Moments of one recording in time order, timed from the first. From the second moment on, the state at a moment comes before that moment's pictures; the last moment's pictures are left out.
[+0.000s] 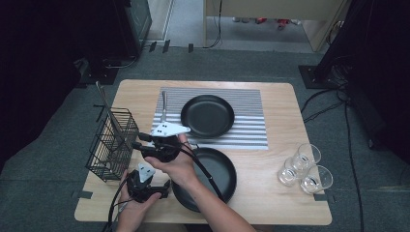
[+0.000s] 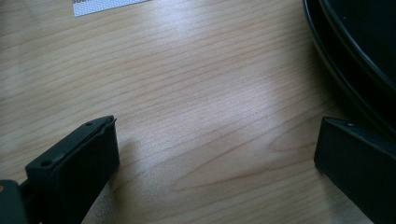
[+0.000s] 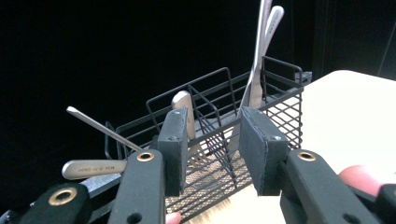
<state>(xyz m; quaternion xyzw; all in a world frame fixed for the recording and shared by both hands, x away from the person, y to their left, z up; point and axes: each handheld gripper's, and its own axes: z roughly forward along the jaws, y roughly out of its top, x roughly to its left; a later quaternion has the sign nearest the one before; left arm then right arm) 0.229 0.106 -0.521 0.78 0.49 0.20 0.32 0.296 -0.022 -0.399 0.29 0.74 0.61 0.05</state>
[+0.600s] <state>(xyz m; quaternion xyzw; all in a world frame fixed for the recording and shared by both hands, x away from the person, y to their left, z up) 0.229 0.106 -0.521 0.78 0.49 0.20 0.32 0.302 0.000 -0.393 0.25 0.76 0.60 0.04</state>
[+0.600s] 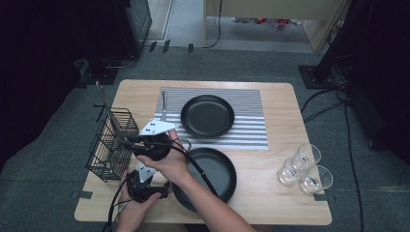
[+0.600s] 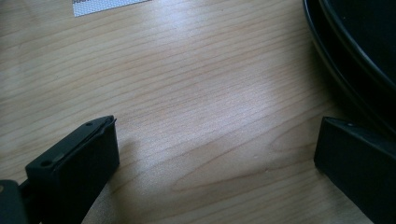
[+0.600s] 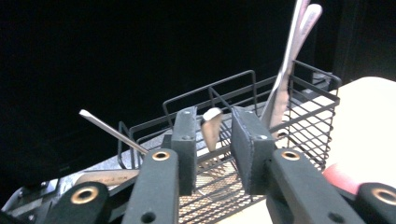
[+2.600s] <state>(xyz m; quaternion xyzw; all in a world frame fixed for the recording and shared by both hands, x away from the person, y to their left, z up) 0.230 0.106 -0.521 0.78 0.49 0.20 0.32 0.294 -0.055 -0.349 0.27 0.68 0.69 0.04</state>
